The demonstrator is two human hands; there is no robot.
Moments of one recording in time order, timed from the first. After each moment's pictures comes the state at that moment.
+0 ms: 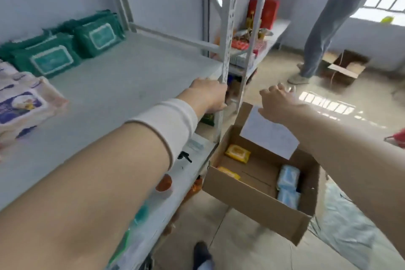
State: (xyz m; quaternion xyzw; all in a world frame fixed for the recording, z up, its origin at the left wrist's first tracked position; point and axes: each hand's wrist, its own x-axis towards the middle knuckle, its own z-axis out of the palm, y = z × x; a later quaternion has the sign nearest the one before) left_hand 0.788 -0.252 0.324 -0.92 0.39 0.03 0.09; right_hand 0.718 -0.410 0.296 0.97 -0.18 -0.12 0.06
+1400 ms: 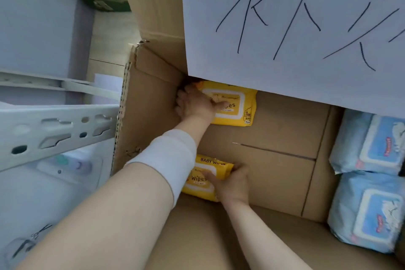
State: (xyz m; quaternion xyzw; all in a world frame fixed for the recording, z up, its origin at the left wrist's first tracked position) left_hand 0.979 -0.530 -0.386 -0.93 0.02 0.37 -0.07; right_hand 0.813 -0.486 -0.373 0.49 -0.65 -0.25 -0.53
